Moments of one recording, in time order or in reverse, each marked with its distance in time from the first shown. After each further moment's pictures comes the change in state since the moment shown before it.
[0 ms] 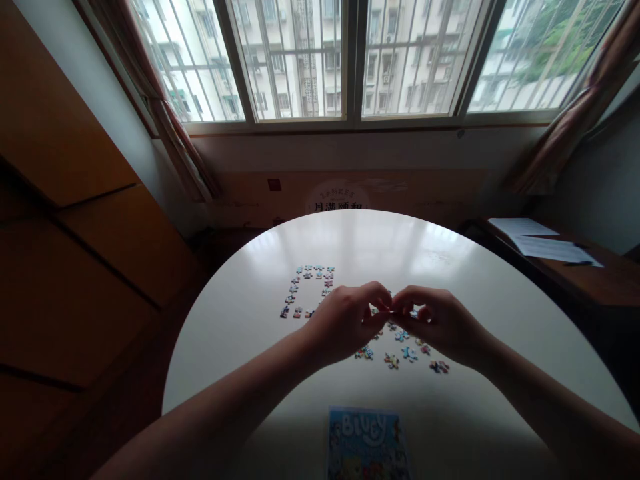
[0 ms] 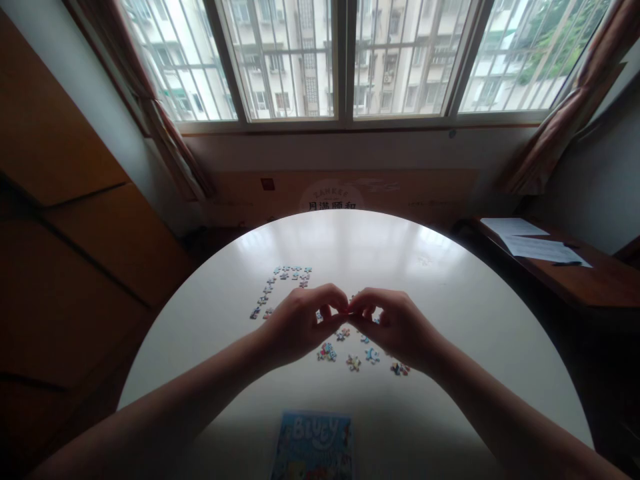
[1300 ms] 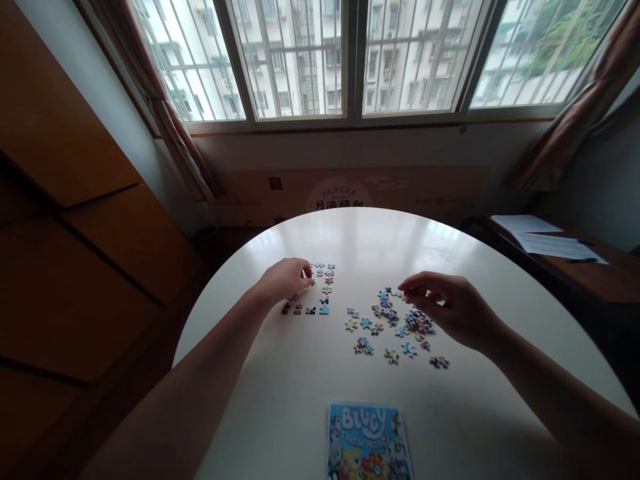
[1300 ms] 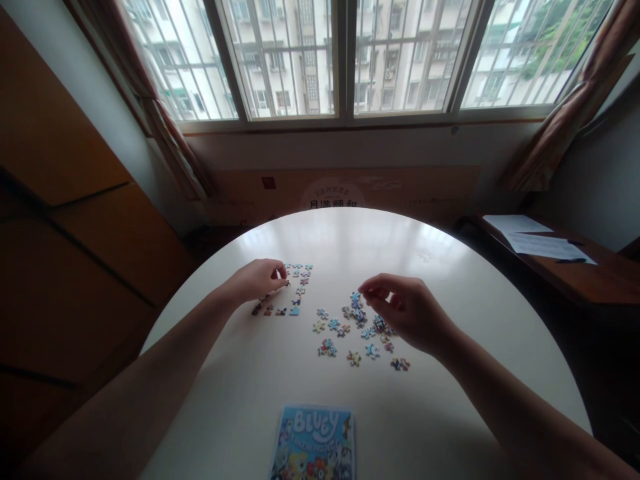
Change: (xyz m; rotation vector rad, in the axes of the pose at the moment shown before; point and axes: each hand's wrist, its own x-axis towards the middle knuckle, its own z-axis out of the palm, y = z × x) left_hand 0.006 -0.094 -0.081 0.673 -0.251 -0.698; right_hand -0.001 0.010 -0.017 -0.078 0.123 0.029
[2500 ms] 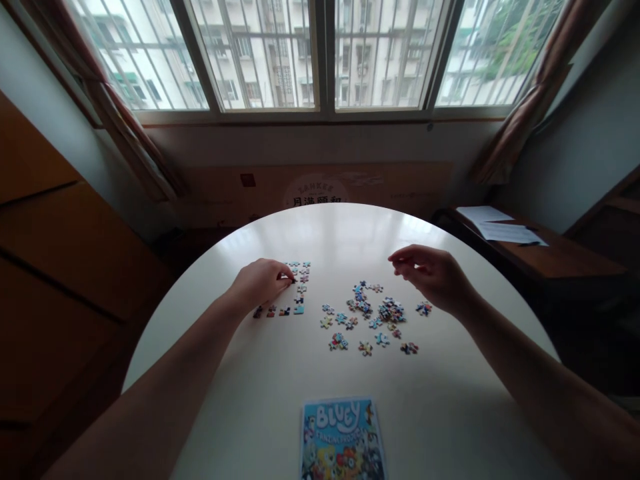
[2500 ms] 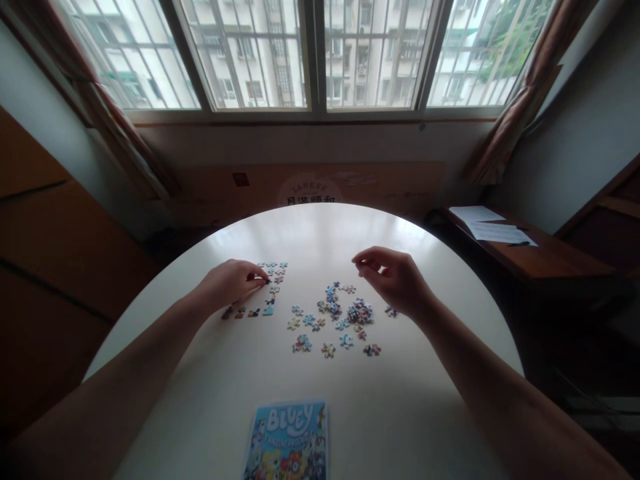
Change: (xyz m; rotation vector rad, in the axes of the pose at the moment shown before) left_hand 0.005 -0.003 0.008 0.026 0.114 0.148; right_hand 0.011 0.016 -0.026 -0.033 0.207 0.087
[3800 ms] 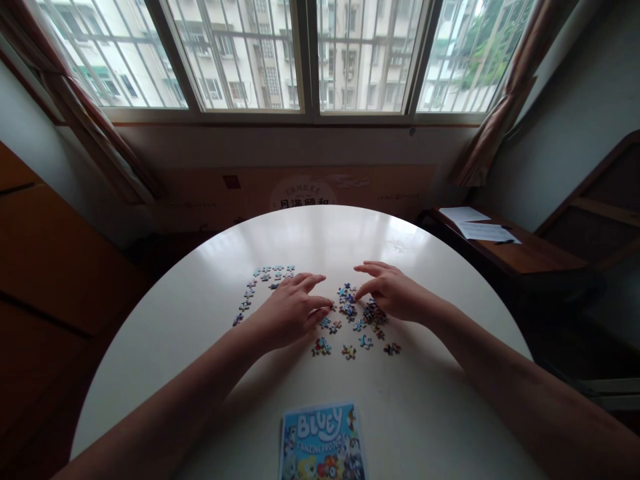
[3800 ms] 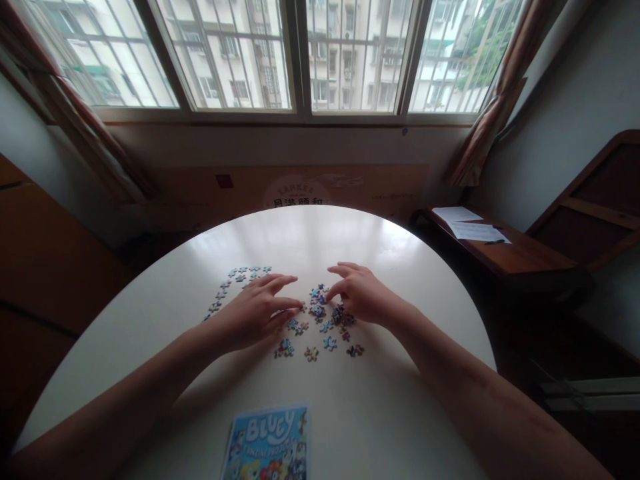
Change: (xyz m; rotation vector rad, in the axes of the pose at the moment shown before) left_hand -0.025 0.083 0.018 0.025 -0.018 0.508; right_hand 0.003 0.025 0.019 -0.587 -0.459 -0.194
